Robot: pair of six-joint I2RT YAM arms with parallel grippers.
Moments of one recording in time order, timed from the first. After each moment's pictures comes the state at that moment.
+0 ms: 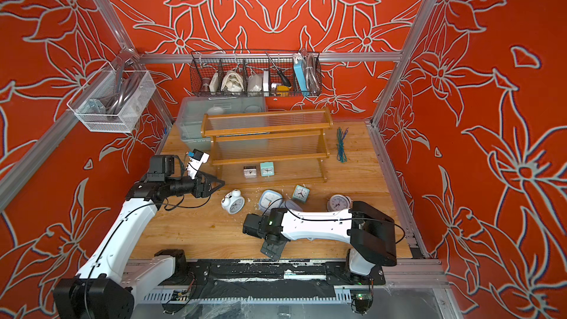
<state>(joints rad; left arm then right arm) 0.07 1.01 0.84 -0.67 0.88 0.13 1.34 1.64 1.07 -0.97 0.18 0.16</state>
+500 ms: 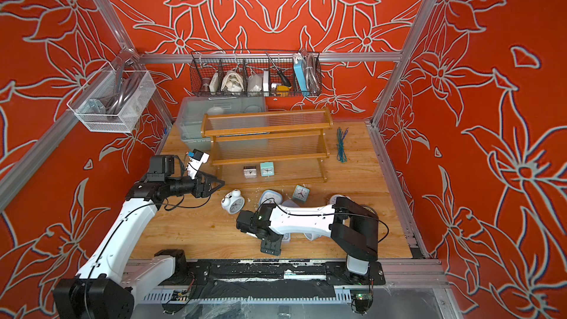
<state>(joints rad) 0.07 1.01 0.84 -0.67 0.88 0.13 1.29 1.75 1.17 -1.01 0.16 -0.11</state>
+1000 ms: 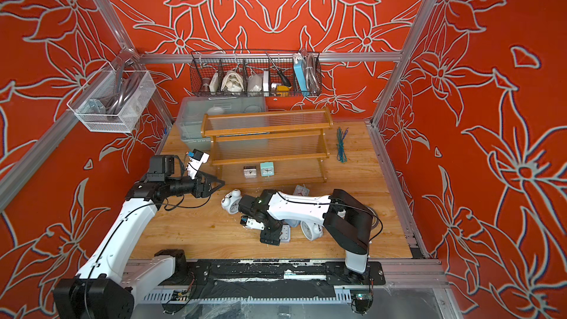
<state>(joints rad) 0.07 1.01 0.84 -0.67 0.88 0.13 1.19 1.82 1.26 -1.05 0.01 -0.25</state>
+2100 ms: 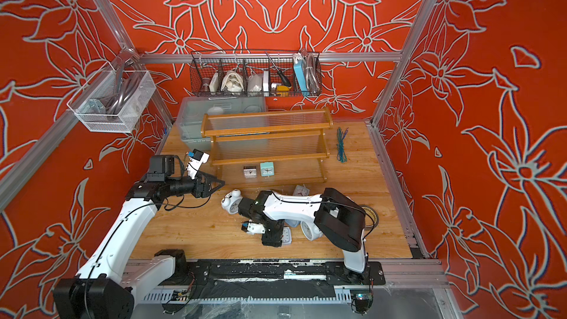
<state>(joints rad) 0.07 1.01 0.84 -0.67 0.88 0.13 1.19 1.87 1.26 -1.10 -0.01 -0.31</state>
